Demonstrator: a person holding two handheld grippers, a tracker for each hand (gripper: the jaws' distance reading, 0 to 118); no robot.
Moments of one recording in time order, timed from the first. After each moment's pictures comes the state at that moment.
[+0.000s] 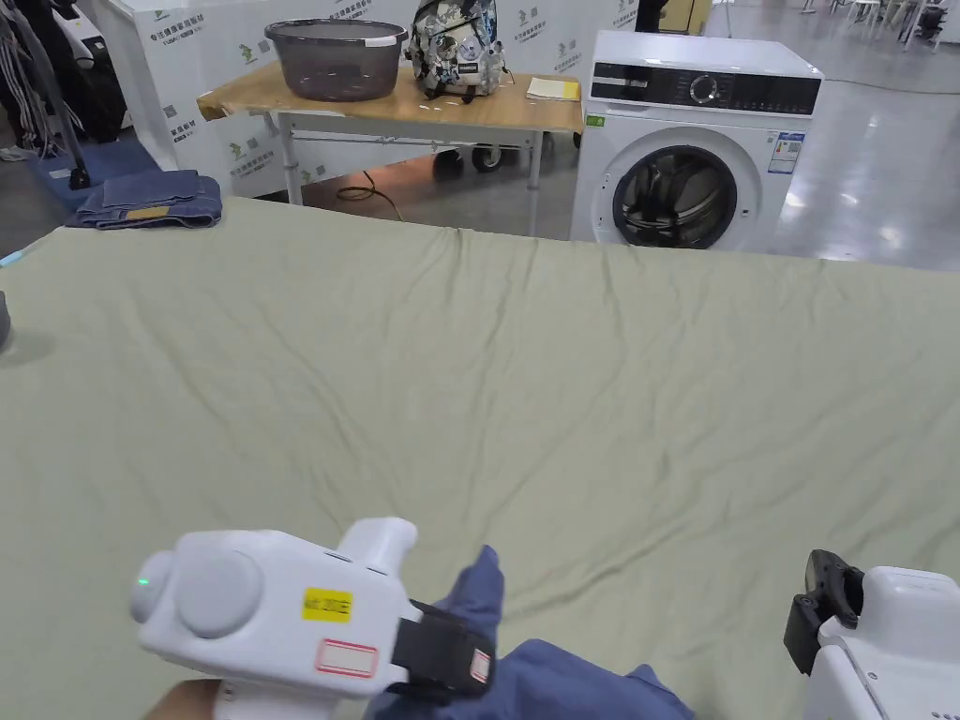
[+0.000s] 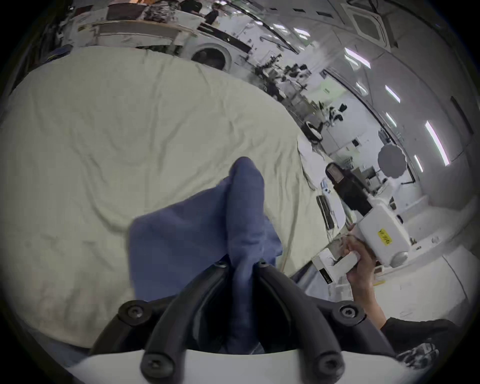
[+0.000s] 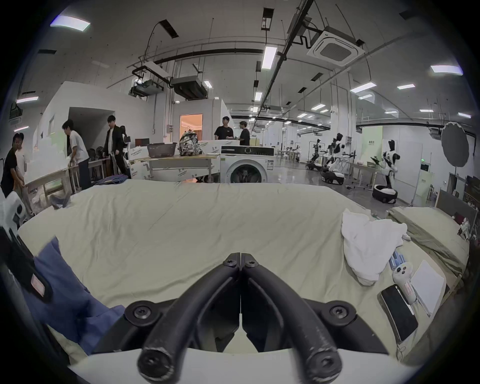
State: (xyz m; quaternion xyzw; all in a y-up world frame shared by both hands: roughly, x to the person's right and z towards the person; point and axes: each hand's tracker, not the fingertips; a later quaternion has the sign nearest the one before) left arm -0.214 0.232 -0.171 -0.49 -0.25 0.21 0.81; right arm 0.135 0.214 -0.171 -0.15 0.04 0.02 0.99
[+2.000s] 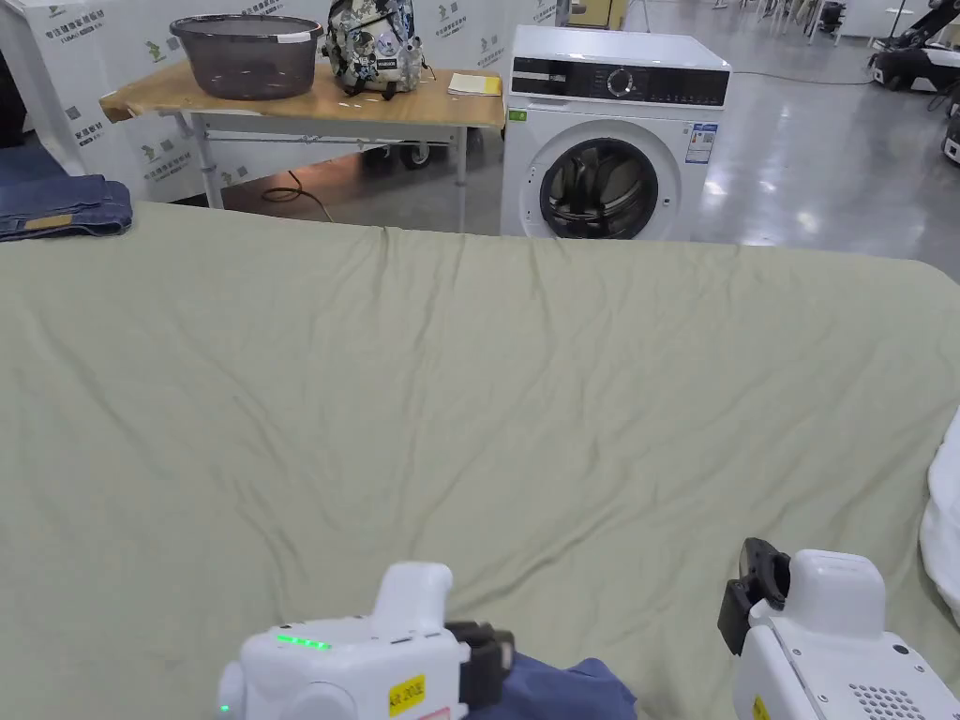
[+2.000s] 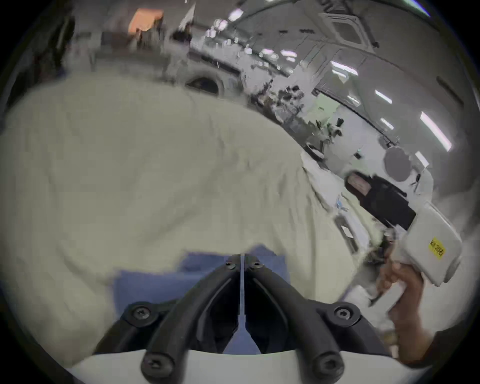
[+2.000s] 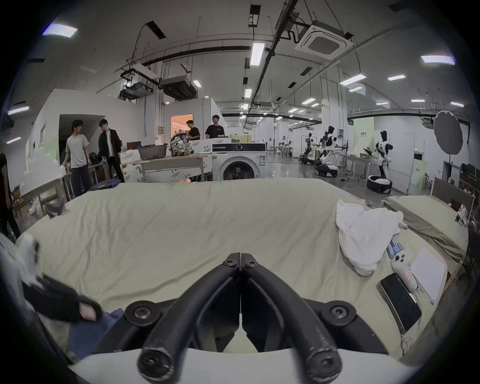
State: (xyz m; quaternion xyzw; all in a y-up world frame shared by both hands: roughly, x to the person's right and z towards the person) left arm -0.155 0.177 -0.172 -0.36 -0.19 0.16 0.90; right arm 0.141 0.206 -0.172 -0.16 0.02 -0.01 0.99
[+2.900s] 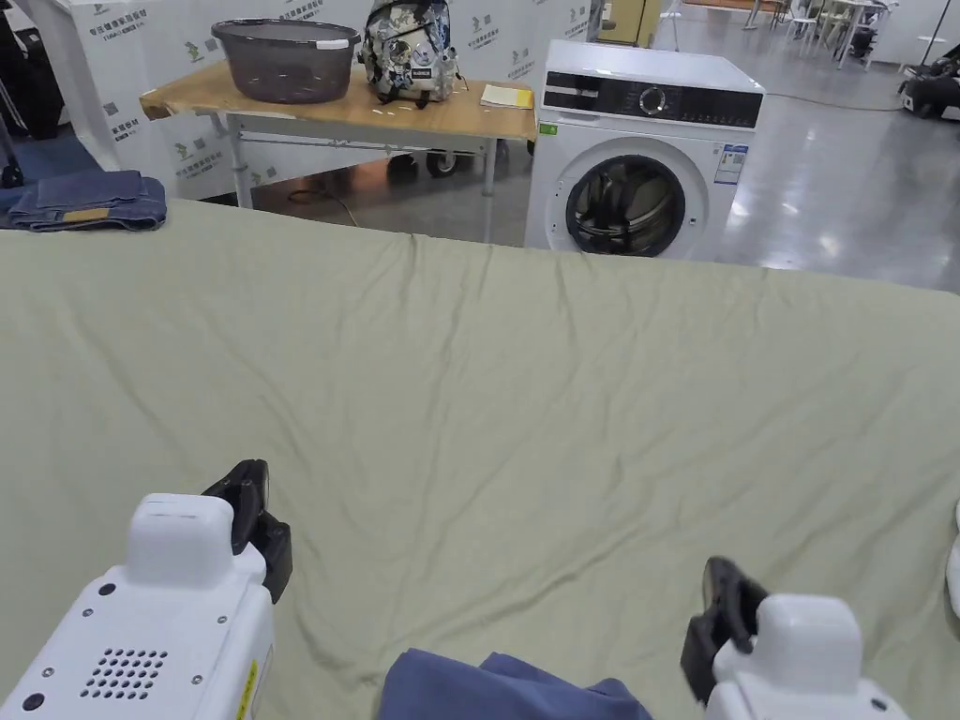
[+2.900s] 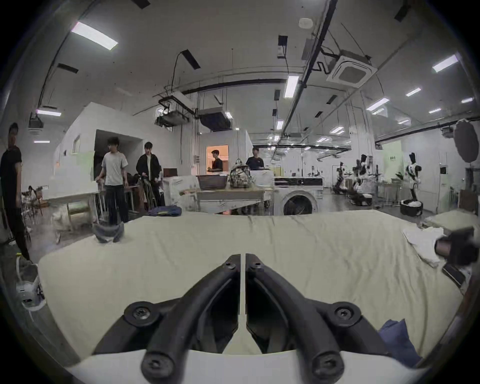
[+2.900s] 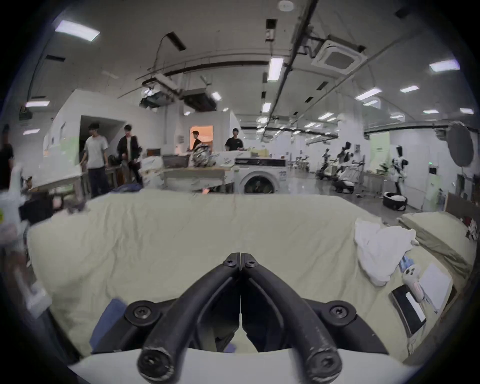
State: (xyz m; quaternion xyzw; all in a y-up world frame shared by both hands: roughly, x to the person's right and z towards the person) left arm -0.234 0.234 -0.107 -0.05 0.11 0.00 0.99; right arm 0.097 0.214 -0.131 -0.13 0.09 0.03 0.99
